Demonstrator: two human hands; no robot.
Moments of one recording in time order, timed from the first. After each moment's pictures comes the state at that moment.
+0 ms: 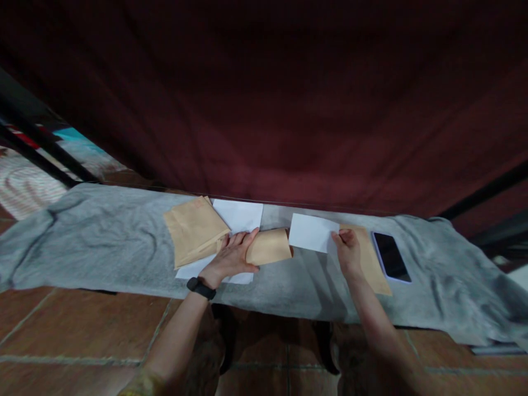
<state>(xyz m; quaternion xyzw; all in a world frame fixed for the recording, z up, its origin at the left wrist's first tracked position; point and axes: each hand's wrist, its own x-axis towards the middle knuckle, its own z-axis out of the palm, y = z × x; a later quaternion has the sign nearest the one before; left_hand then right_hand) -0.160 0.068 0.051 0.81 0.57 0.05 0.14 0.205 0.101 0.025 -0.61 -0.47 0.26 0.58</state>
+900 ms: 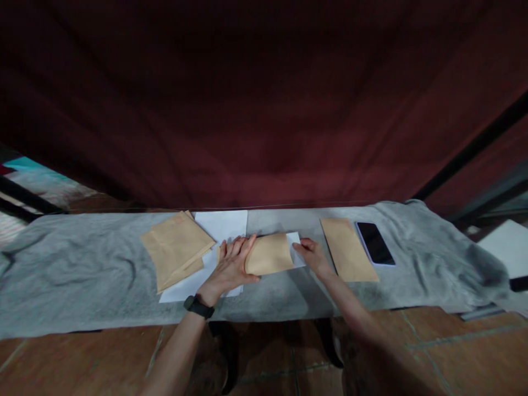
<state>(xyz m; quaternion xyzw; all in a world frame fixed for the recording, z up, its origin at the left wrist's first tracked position) -0.128 0.072 0.045 0.84 0.53 0.08 0.11 0.158 0.086 0.009 -0.58 -0.47 0.46 0.48</state>
